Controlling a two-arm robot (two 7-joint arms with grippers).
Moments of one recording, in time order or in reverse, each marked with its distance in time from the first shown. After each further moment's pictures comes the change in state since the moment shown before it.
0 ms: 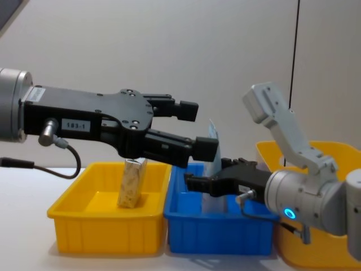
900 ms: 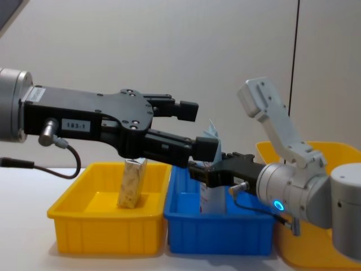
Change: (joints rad) left arm 0.000 0.000 0.000 0.000 0.000 0.000 0.000; right arm 0.041 -0.054 0.025 0.080 -0.031 -0.037 -0.051
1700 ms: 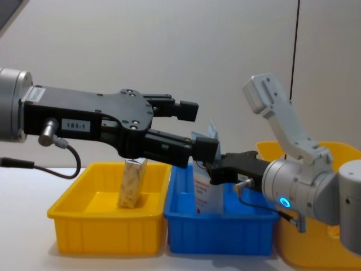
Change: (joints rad) left arm 0.000 0.000 0.000 0.000 0.000 0.000 0.000; right arm -0.014 0.014 0.019 -0.036 -0.011 0.007 0.023
